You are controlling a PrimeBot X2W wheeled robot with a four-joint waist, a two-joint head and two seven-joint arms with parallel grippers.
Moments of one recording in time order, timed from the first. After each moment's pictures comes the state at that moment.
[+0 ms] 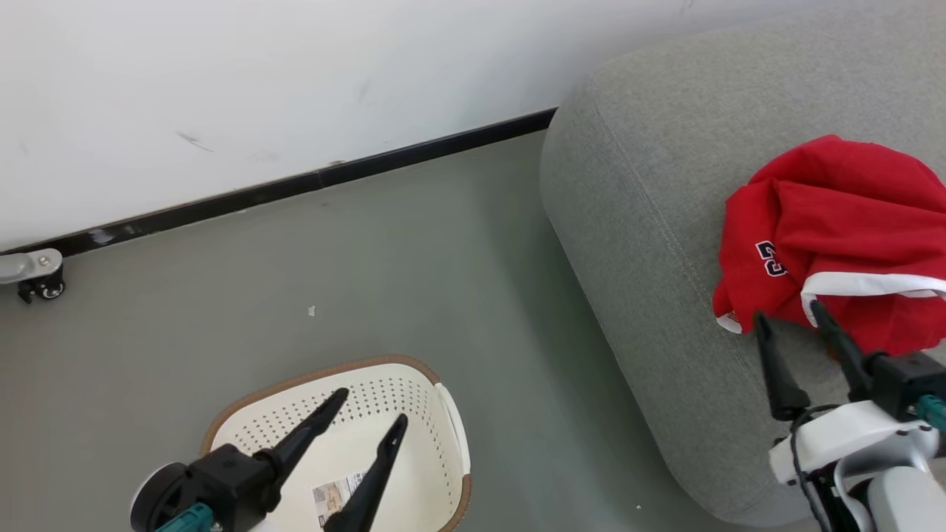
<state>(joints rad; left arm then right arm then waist) -0.01 0.47 -0.54 -0.53 -0.59 0.20 0.15 -0.12 -0.13 -0.08 0.21 0.06 0.13 -0.25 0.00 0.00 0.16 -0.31</state>
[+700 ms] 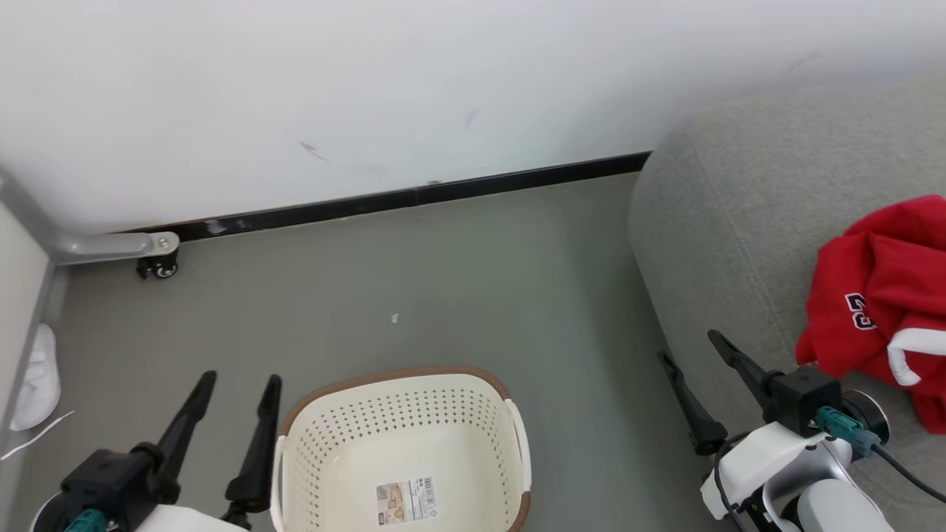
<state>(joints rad) 0.08 0.44 -0.35 -0.40 -0.62 0.33 -0.02 -0.13 -0.13 0.18 0.21 0.07 0.13 -0.21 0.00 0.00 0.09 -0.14</state>
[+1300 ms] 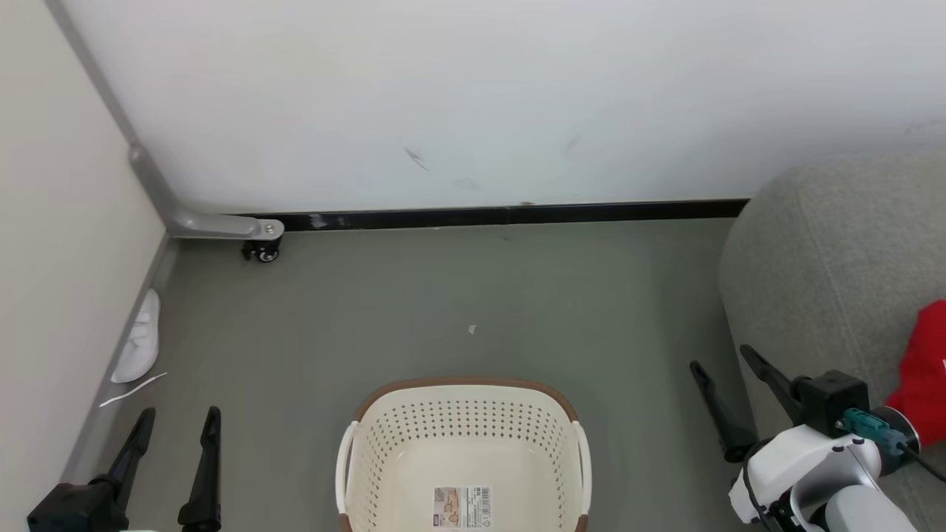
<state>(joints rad) 0.13 0.46 -0.29 -0.24 -0.61 0.33 -0.13 -0.13 -0.17 0.15 0.27 0.11 0.13 -0.19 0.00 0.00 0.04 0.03</state>
